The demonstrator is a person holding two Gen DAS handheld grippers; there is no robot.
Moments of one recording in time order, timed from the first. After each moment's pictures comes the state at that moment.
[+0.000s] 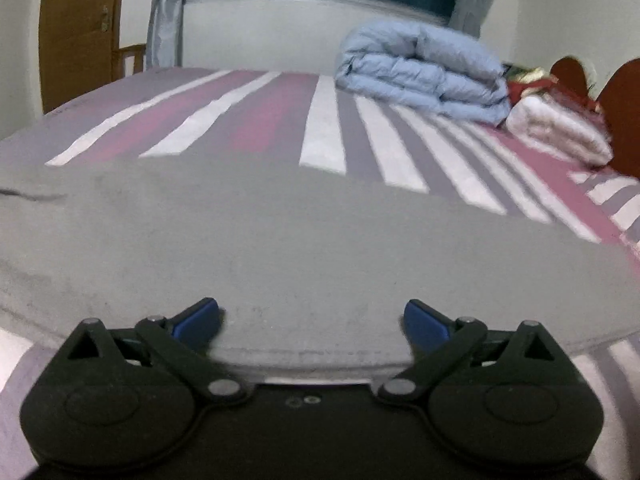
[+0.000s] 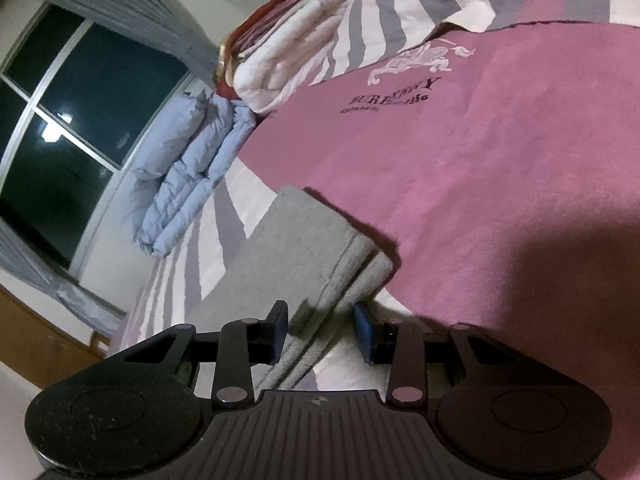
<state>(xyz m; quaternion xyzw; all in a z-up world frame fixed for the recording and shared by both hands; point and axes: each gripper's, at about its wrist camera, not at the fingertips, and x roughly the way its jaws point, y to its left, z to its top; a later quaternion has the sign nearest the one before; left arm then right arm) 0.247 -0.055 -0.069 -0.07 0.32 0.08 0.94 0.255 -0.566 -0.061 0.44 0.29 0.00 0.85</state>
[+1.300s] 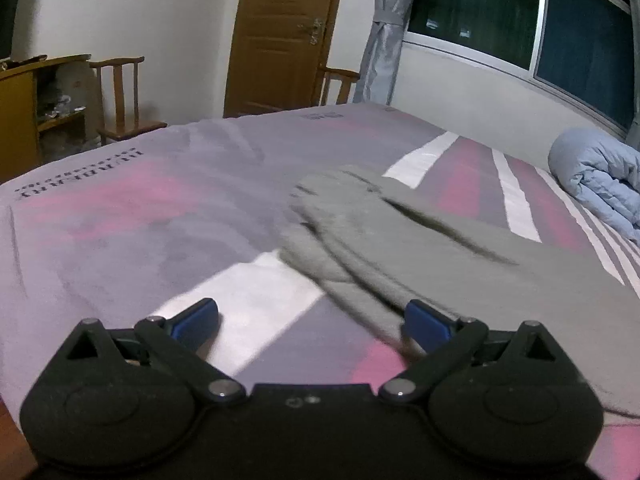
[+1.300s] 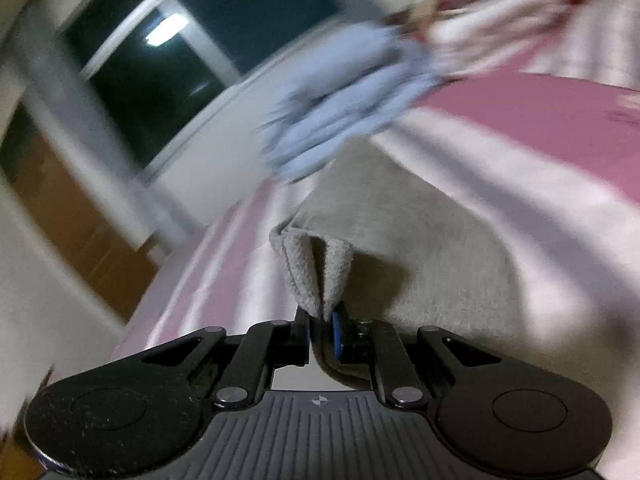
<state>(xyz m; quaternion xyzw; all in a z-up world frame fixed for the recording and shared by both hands) 0.118 0.237 -0.076 -0.17 0.23 0.31 0.91 0.309 -0.319 0.038 0.29 0.29 0.18 0.90</state>
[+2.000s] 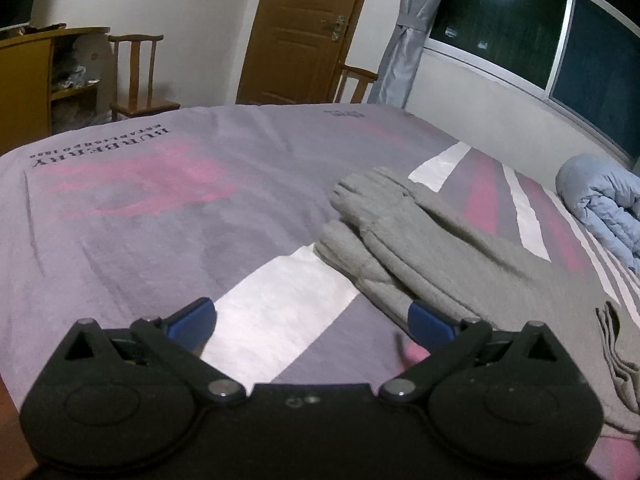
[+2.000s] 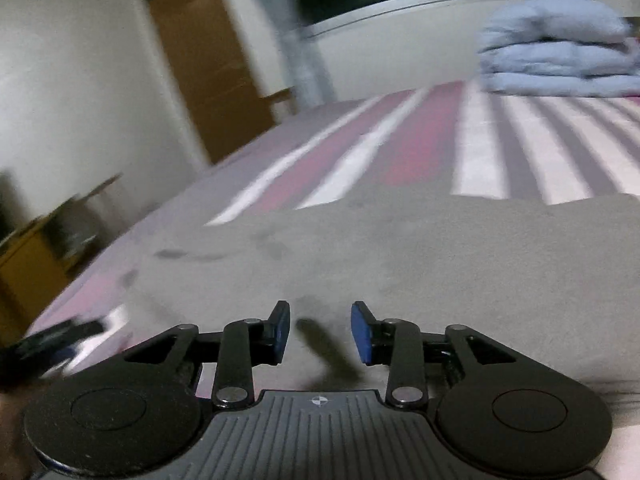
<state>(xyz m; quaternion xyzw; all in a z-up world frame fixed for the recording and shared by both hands) 0.106 0.260 -0.085 -0.22 0.23 0.31 0.90 0.236 -0.114 -0.005 0.09 0.32 0.33 0.88</state>
